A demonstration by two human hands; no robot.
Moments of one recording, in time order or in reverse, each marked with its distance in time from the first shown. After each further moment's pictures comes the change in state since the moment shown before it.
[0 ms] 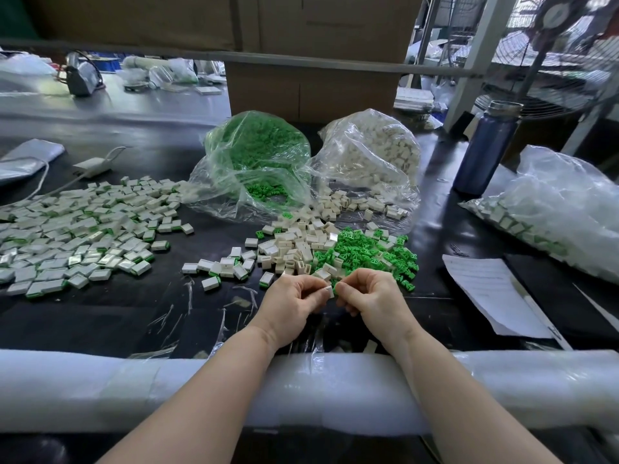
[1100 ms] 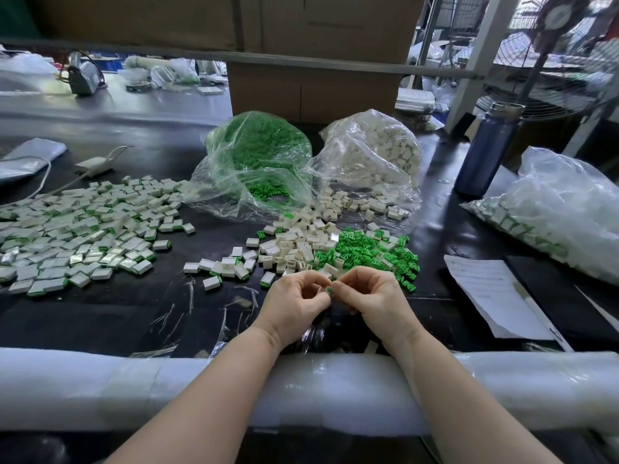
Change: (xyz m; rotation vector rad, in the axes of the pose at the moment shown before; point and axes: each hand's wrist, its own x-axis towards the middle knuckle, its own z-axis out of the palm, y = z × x) left_hand -0.001 0.004 0.002 -0.001 0.061 0.001; right_hand -0.003 0.000 -0.001 0.149 -0.073 -0.119
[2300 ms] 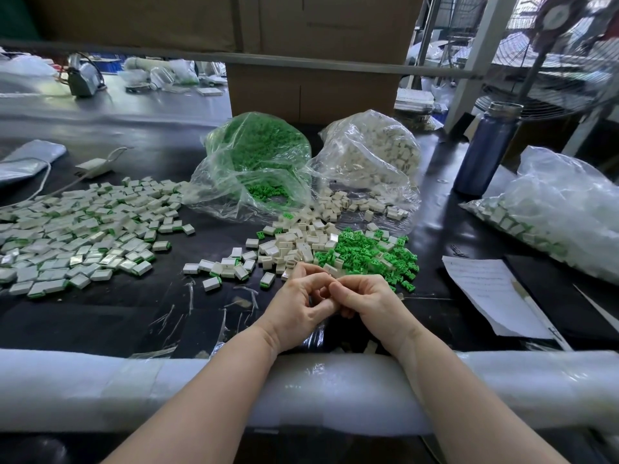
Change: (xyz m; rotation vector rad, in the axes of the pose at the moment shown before) left_hand -0.001 0.002 0.000 0.023 -0.157 0.118; right_hand 0.002 -0.001 0.000 -0.015 -0.163 0.086
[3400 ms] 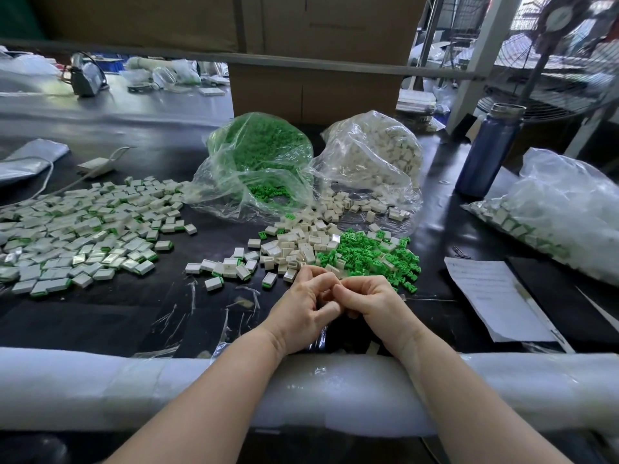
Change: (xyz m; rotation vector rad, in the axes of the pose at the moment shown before) left_hand 0.002 -0.006 0.002 0.131 -0.069 -0.028; right_hand -0.002 -0.002 0.001 0.084 0.012 0.036
